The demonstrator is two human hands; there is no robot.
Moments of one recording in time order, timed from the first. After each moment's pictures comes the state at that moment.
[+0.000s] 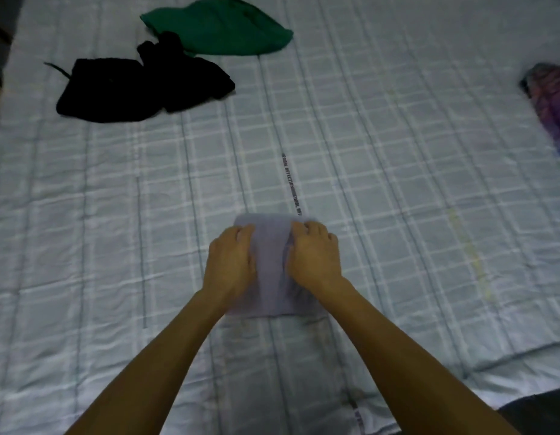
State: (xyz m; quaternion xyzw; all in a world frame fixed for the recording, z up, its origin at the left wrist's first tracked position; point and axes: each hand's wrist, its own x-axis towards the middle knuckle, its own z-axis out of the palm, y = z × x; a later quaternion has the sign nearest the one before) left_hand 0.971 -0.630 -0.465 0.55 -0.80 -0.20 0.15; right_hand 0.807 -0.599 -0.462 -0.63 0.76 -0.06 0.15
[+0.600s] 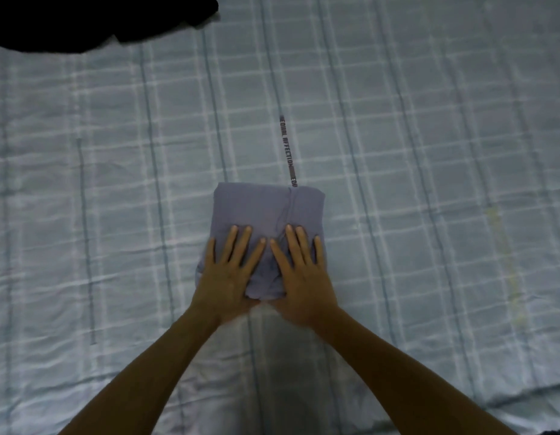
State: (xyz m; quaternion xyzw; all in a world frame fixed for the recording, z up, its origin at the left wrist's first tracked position) left_hand 0.962 -0.630 -0.604 0.43 -0.89 -0.13 -0.03; right_hand 0.780 -0.586 -0.597 -0.76 0.63 -0.03 0.14
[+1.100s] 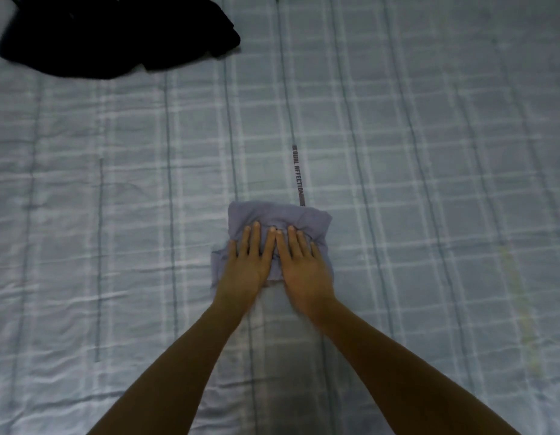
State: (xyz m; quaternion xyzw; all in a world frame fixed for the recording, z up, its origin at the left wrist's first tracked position) left_hand 0.922 -0.679 -0.602 0.51 -0.85 -0.11 -0.04; right_hand 0.783 -0.653 -0.605 -0.75 0.65 -0.05 0.11
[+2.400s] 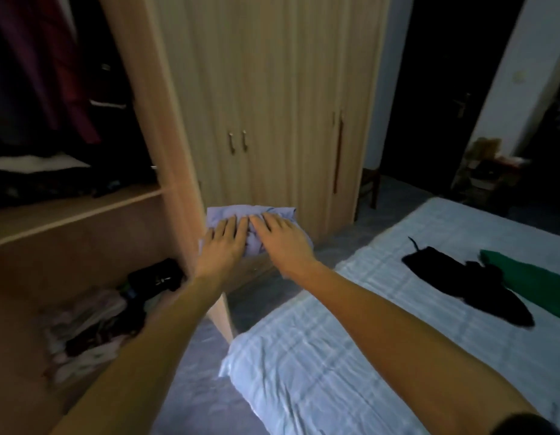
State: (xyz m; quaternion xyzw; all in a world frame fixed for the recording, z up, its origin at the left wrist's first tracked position) left_hand 1.396 -0.267 -0.062 0.84 -0.49 0.23 0.02; right_hand 1.293 -0.390 -0.046 -0.97 0.09 -0.20 -0.03
